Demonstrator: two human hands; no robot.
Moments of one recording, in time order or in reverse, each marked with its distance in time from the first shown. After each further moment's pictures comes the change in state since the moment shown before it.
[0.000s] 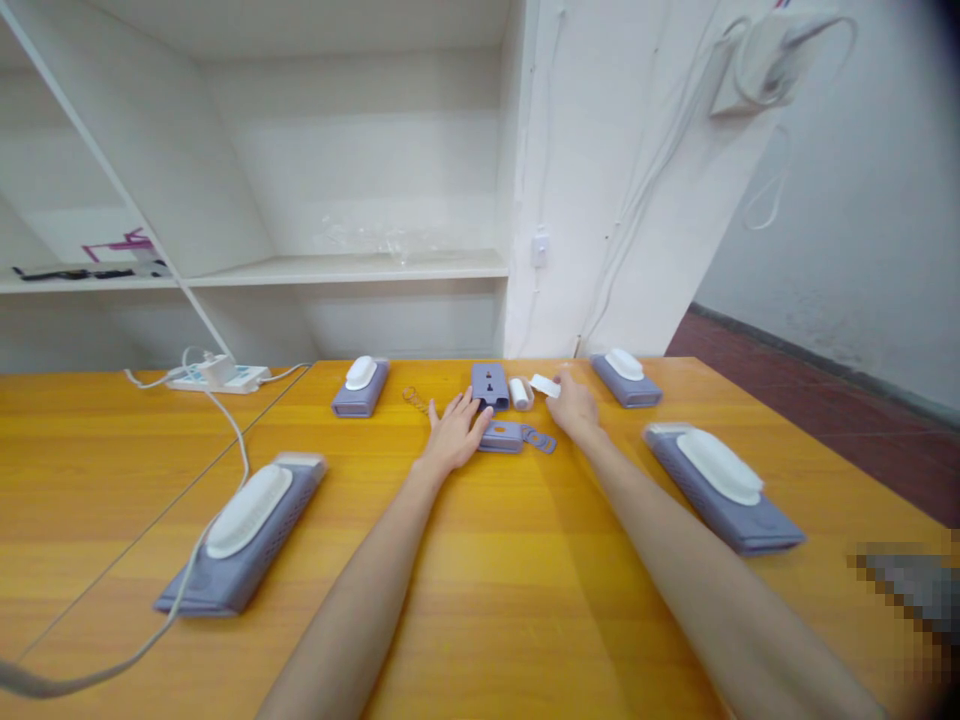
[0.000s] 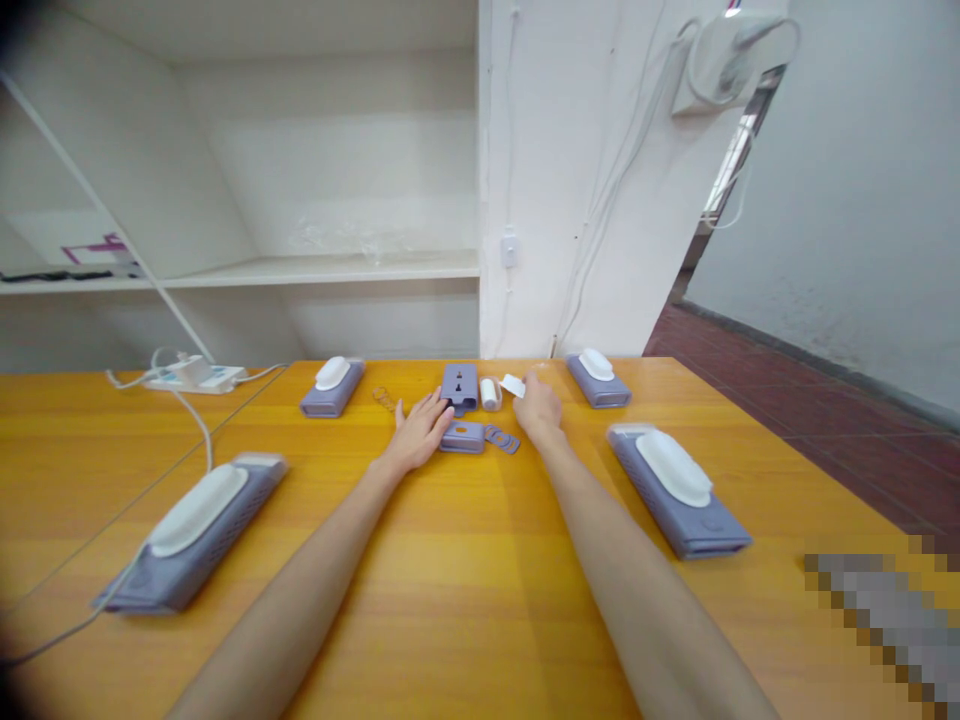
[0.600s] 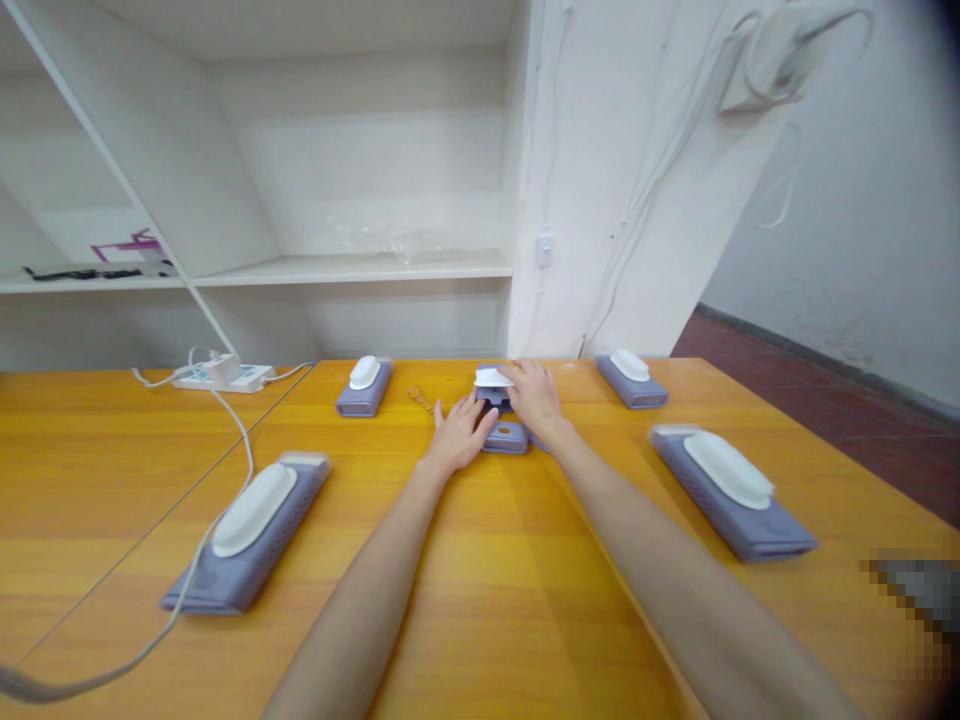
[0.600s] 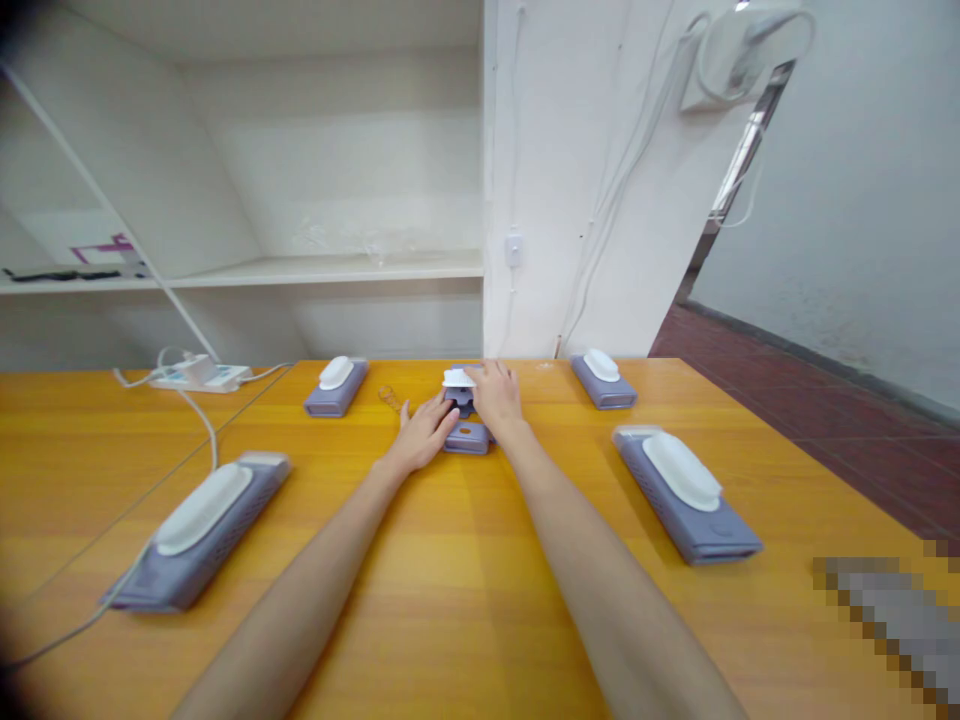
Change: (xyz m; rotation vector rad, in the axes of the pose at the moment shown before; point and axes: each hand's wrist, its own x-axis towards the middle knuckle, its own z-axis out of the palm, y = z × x) left_hand 0.001 0.001 -0.001 -0.015 0.001 0.033; right_hand -0.018 -0.069 -0.006 0.000 0.140 -0.519
